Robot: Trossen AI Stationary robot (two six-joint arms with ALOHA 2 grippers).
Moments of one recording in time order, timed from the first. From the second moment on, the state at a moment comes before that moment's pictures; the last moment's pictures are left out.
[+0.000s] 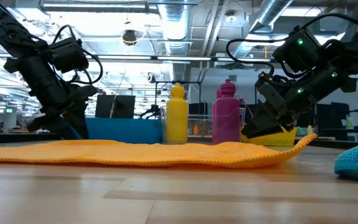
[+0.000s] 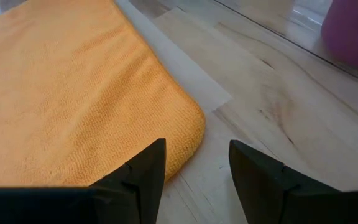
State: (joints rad) left arm 0.45 1.09 0.25 -0.11 0.02 -0.79; right arm -0.08 1.48 0.29 0.57 0.27 0.44
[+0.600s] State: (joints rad) left arm 0.45 1.23 0.25 0.05 0.01 -0.79; right arm -0.08 1.48 0.29 0.57 0.27 0.44
